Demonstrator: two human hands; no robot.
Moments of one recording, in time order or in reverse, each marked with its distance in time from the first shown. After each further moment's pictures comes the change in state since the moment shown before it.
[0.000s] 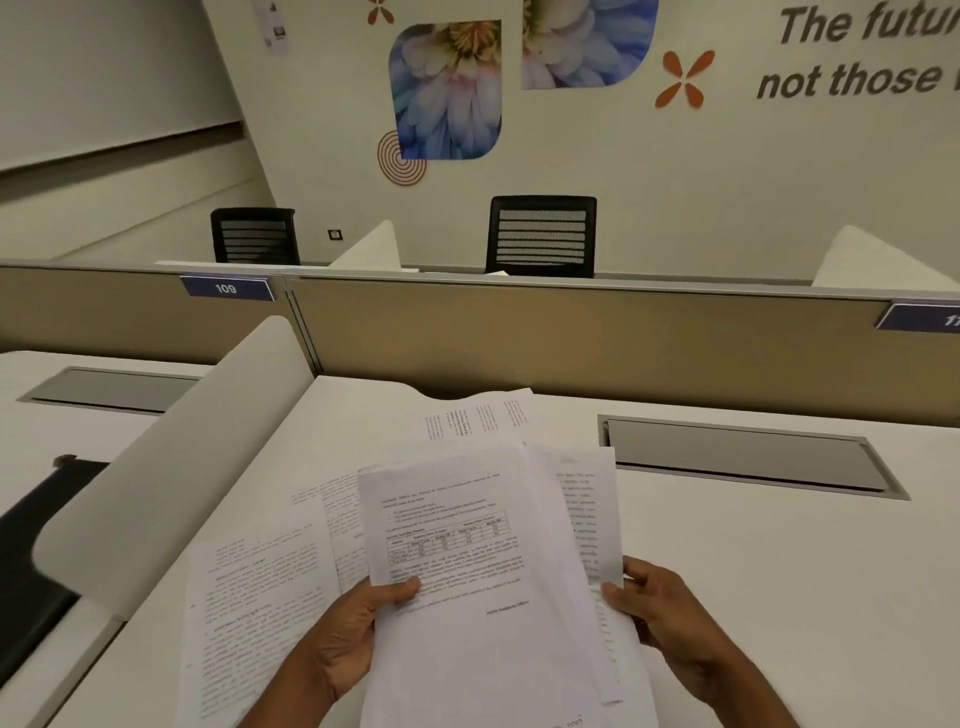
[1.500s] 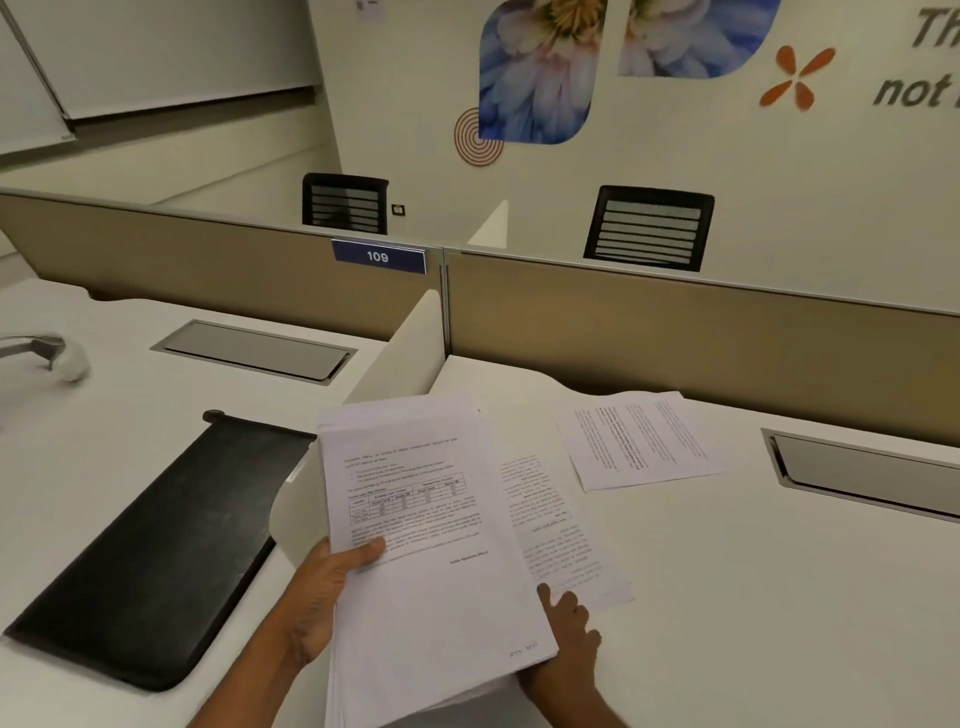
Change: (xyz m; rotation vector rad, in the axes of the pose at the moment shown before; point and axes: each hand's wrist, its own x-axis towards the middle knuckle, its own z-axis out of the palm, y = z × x) left_hand -0.067 0.156 -0.255 0.163 0.250 0.274; right_hand 0.092 0.062 0.395 -1.208 0.230 0.101
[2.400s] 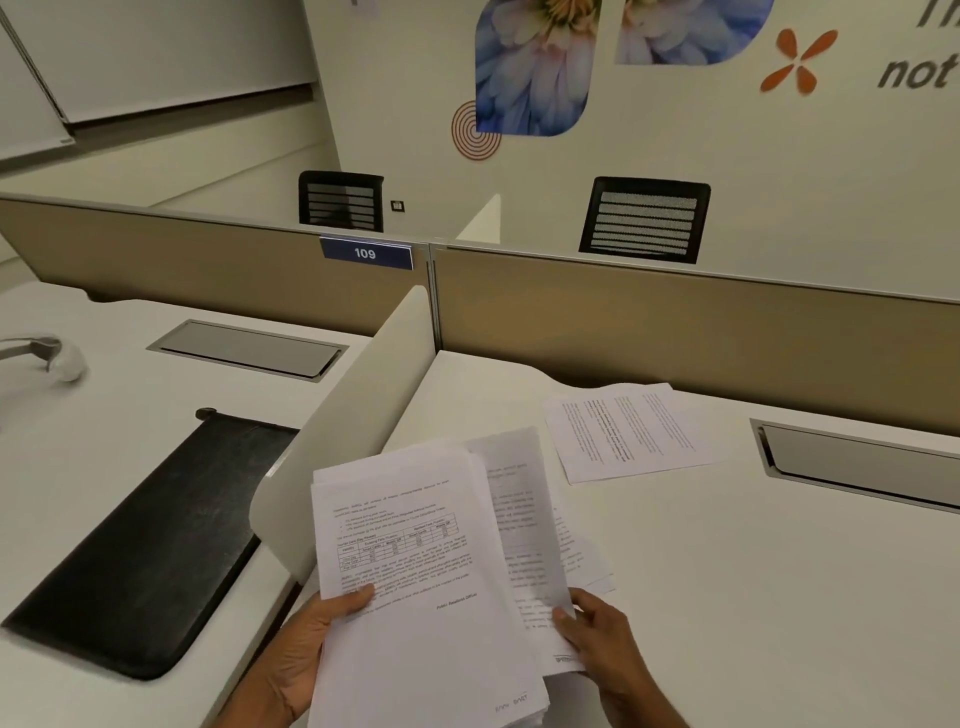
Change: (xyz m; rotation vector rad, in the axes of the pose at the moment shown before) left_hand -0.023 -0.052 -0.002 -0.288 -0.055 -0.292; right_hand -0.004 0.089 -0.034 1.243 -0.188 -0.038
